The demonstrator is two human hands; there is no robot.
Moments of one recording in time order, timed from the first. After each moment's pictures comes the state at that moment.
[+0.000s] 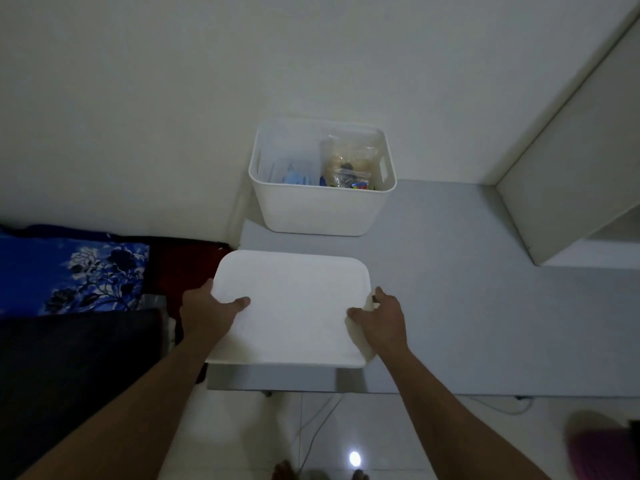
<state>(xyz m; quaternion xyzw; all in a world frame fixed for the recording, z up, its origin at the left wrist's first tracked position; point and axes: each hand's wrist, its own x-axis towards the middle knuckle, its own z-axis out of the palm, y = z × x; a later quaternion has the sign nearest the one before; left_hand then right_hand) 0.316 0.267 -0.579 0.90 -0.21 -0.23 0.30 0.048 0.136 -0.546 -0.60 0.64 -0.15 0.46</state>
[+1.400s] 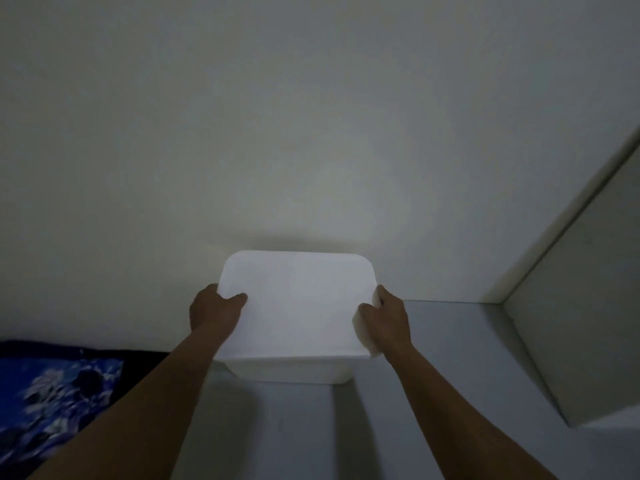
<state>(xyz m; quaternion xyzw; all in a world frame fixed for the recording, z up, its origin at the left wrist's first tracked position) 0.373 -0.007 -0.430 0.87 -0.19 -0.19 0.41 0.126 -0.138 -0.432 -0.64 0.59 -0.24 0.43</state>
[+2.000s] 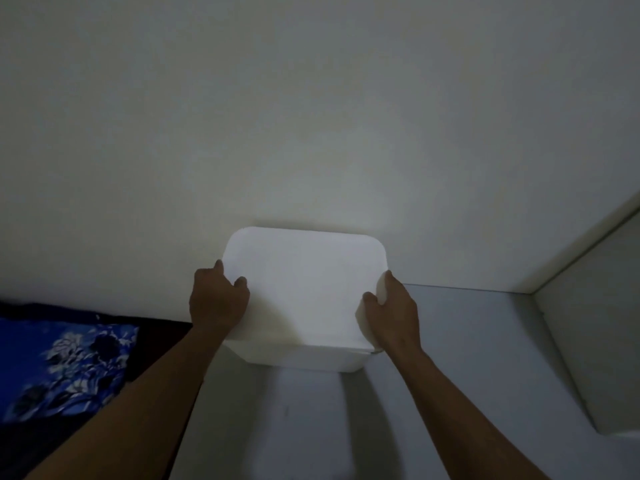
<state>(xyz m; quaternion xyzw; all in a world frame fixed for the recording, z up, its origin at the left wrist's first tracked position) 0.391 -0.025 -0.461 0.93 -0.23 -0.11 0.27 0.145 -0.150 -0.463 -0.70 0.56 -0.21 0.39</state>
